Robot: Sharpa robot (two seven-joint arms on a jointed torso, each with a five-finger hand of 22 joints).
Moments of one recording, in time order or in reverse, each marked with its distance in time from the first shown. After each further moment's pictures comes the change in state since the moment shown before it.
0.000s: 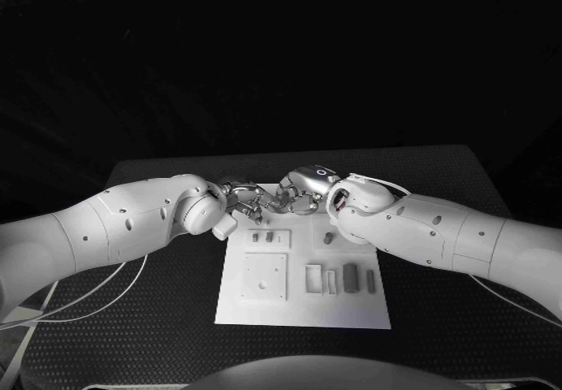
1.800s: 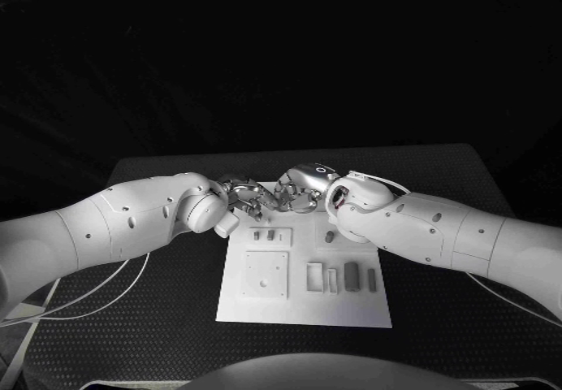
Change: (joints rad) left arm -0.001 -0.002 -0.001 0.005 -0.005 -0.052 -0.009; left_hand 0.103 0.032 0.070 -0.013 -0.010 0.111 -0.054 0.068 0.007 0.133 -0.049 0.008 0.032 0.061 -0.040 -0.007 0.016 -0.006 0.050 -0.026 -0.015 0.000; right arm 0.002 0.012 0.001 -0.005 0.027 0.004 -0.002; right_hand 0.005 -0.066 0.003 0.003 0.000 -0.071 0.037 -0.058 -0.021 -0.028 0.028 -0.046 -0.019 -0.024 0.019 -0.007 -0.035 -0.008 -0.018 0.011 -0.008 0.000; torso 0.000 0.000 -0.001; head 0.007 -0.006
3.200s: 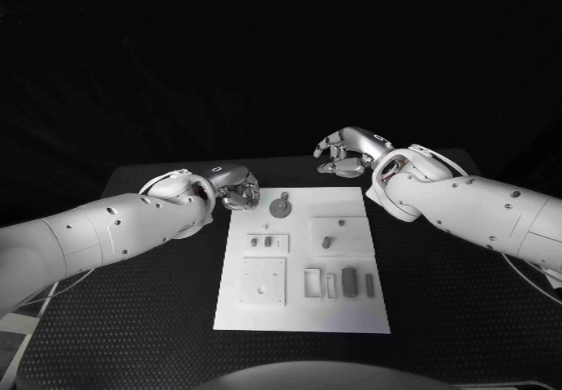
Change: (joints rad) left arm 0.001 -0.016 -0.005 -0.053 -1.079 -0.158 0.280; left_hand 0.027 -0.026 0.013 -0.006 -0.008 0.011 -0.010 0.019 0.000 0.007 -0.004 -0.001 0.007 0.015 -0.008 -0.008 0.016 0.000 0.016 -0.009 -0.010 0.000; right arm 0.051 -0.229 0.121 0.109 0.187 -0.080 0.009; right_hand 0.009 -0.009 0.000 0.000 0.000 -0.034 0.012 -0.021 -0.013 -0.014 0.013 -0.012 -0.010 -0.016 0.016 -0.005 -0.019 0.008 -0.018 0.011 -0.010 0.000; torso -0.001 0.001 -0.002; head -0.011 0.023
